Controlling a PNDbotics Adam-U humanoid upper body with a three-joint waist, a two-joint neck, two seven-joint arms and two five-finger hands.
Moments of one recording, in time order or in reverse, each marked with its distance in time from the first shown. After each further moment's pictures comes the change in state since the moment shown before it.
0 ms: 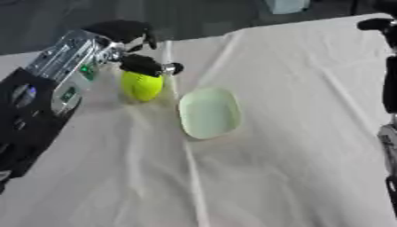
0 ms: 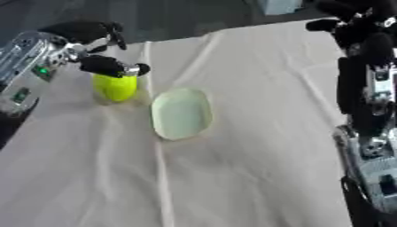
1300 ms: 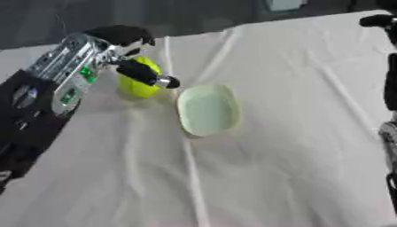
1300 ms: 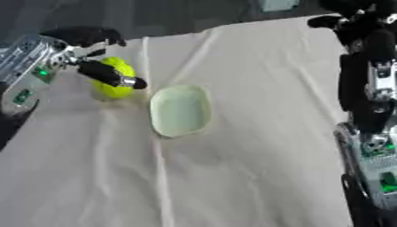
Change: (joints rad) left arm 0.008 -0.021 0.000 0.048 0.006 0.002 -0.018; right arm -0.007 0.002 -0.005 0.000 0.000 -0.002 0.003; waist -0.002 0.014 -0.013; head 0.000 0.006
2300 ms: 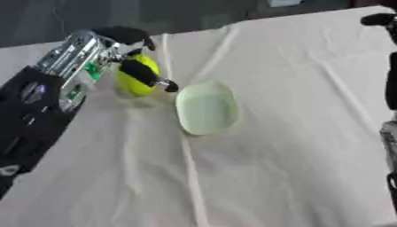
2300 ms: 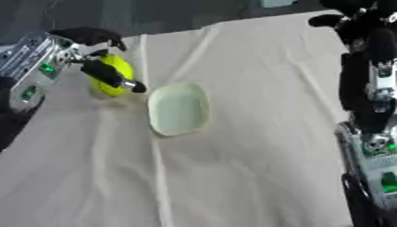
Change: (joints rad) left arm -0.024 -0.008 0.009 0.033 -0.034 0.030 -0.158; right arm -0.001 0.007 0.000 0.000 0.000 0.006 0.010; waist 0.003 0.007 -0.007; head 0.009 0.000
